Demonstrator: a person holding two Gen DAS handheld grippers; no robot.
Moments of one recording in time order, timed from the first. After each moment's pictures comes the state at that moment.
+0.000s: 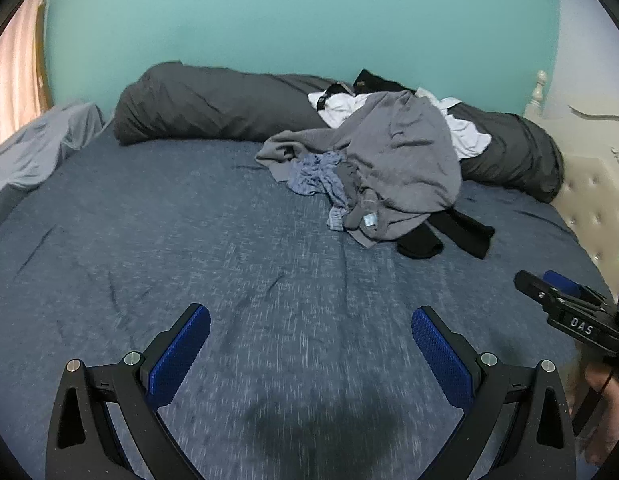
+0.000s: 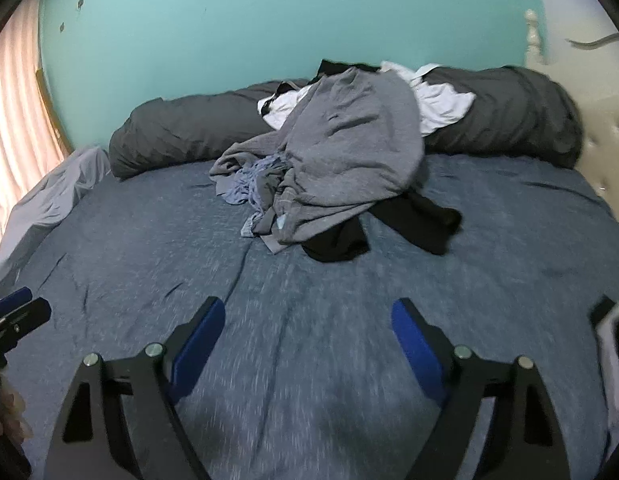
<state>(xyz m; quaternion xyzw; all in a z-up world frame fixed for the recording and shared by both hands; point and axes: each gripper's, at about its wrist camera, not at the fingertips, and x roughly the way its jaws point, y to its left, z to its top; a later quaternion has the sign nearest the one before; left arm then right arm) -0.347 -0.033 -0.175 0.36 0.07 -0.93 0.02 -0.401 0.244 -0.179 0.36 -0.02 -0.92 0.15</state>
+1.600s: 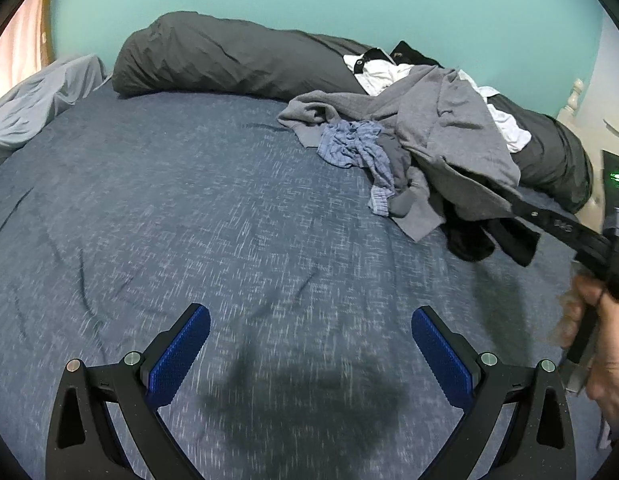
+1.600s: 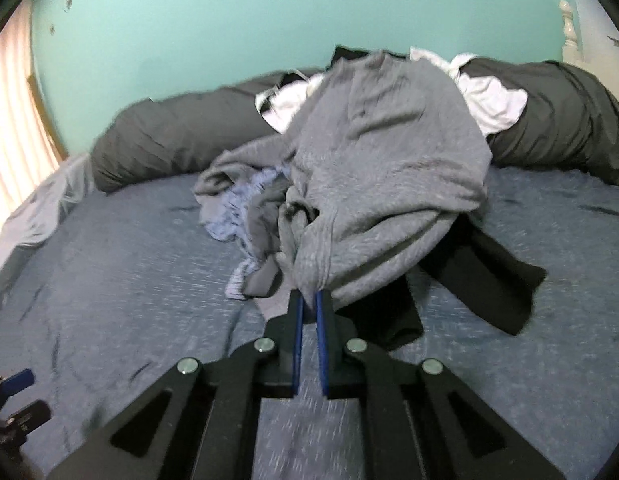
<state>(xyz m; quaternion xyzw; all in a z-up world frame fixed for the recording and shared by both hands) -0.400 -0.088 -0.232 0.40 0.11 -0.91 0.02 -0.529 0.199 -0.203 0.34 -0.03 -0.92 0.17</state>
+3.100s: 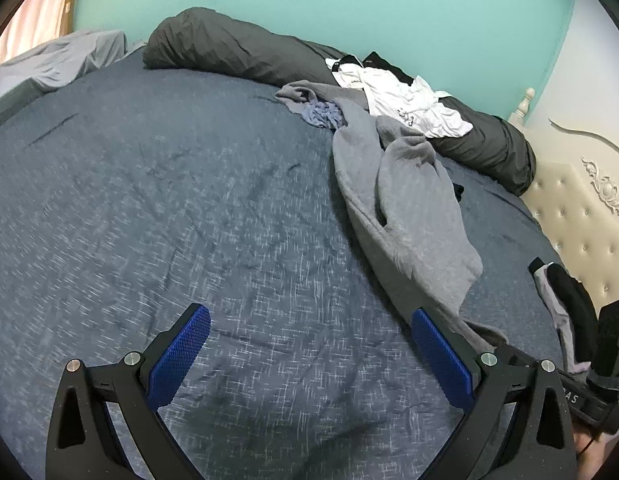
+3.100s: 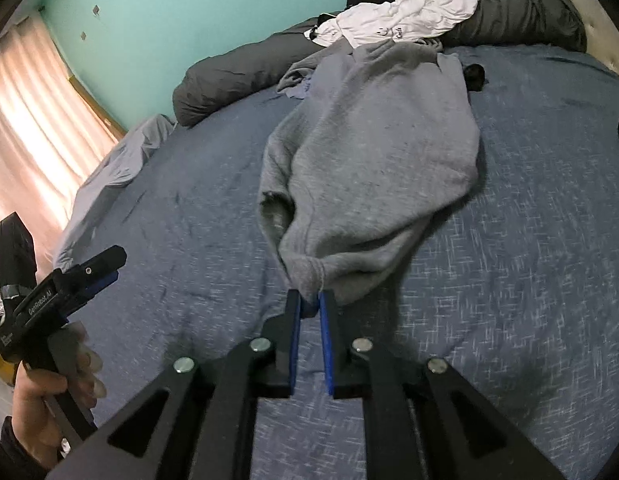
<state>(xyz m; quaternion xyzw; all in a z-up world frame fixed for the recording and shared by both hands) -0.163 -0.078 -0.247 0.37 0.17 -0.91 -0.02 -0.197 0.246 -0.255 0.43 -0.11 -0.86 0.24</state>
